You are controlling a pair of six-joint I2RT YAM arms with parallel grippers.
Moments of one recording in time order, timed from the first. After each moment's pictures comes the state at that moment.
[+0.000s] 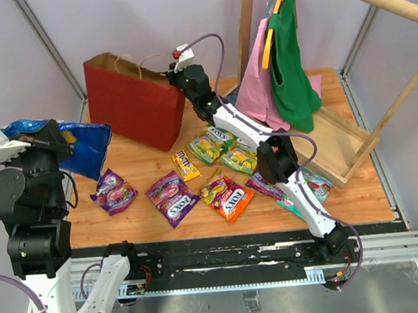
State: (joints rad) left arm -0.02 0.69 1.42 -0.53 -0.33 -0.43; right arm 0.69 2.54 2.41 0.19 0.11 0.12
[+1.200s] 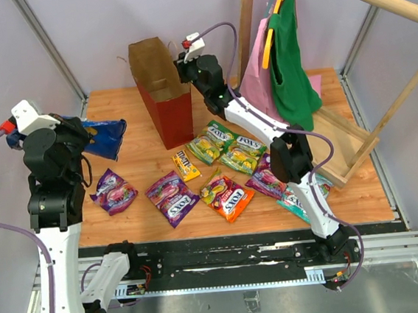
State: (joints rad) left arm -0.02 0.81 1.29 -0.51 -0.35 -0.43; right arm 0.64 2.36 2.24 0.25 0.09 0.06
